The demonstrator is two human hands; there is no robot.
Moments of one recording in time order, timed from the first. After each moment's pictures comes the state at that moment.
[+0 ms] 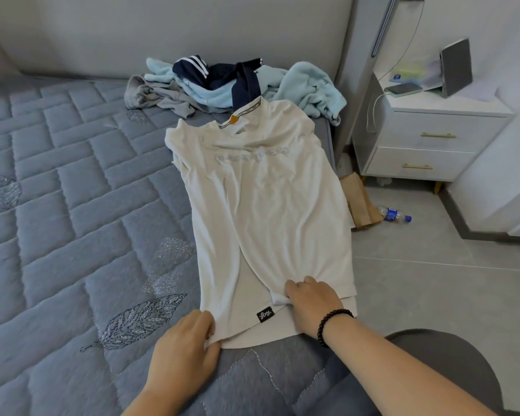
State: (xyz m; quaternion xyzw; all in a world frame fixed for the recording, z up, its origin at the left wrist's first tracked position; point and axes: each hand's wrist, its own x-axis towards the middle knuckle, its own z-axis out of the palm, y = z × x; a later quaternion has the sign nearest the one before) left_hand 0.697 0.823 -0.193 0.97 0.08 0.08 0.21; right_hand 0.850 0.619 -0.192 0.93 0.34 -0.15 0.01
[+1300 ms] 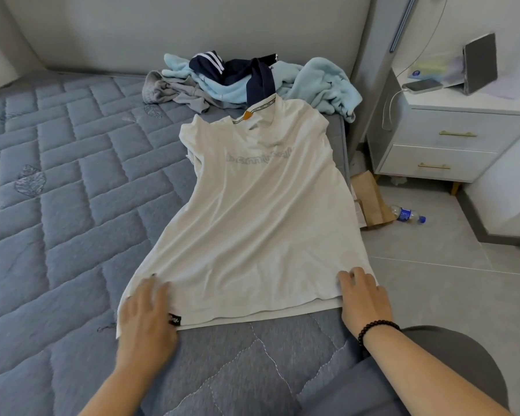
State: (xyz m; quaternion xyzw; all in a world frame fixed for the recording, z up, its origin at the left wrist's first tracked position) left_hand 0.681 0.875 -0.196 0.96 0.24 0.09 0.07; right_hand 0.855 0.560 -0.209 0.98 0.16 -0.08 0.04
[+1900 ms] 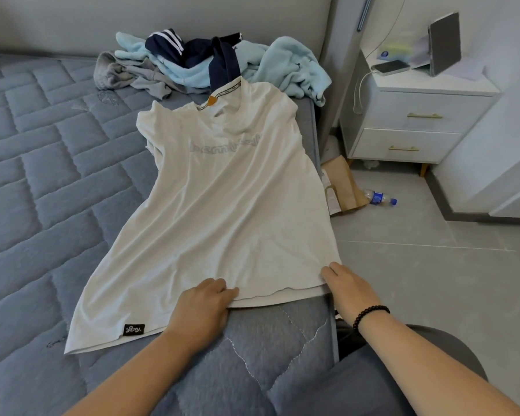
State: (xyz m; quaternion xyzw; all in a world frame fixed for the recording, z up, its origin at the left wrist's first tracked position) left_hand 0.762 0.788 -0.190 0.99 -0.08 0.00 0.09; right_hand 0.871 0.516 -0.216 0.96 0.27 -0.10 -0.03
